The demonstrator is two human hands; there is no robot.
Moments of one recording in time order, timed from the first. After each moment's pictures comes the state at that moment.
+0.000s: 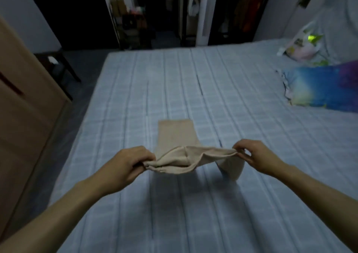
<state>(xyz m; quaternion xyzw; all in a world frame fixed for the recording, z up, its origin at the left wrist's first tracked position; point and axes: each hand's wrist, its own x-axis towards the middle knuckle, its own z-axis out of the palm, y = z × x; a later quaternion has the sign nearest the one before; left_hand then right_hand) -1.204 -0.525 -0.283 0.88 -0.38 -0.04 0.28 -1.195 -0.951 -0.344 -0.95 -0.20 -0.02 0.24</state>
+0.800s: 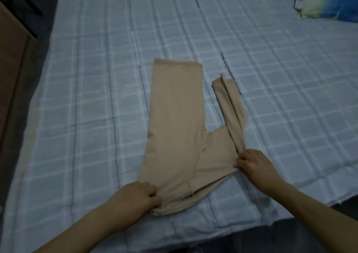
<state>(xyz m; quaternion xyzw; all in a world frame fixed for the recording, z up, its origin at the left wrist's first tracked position) -1.475 -0.480 -0.534 0.83 -0.51 -0.21 0.02 -1.495 -0.892 -0.588 -0.98 -0.17 0.03 0.08</state>
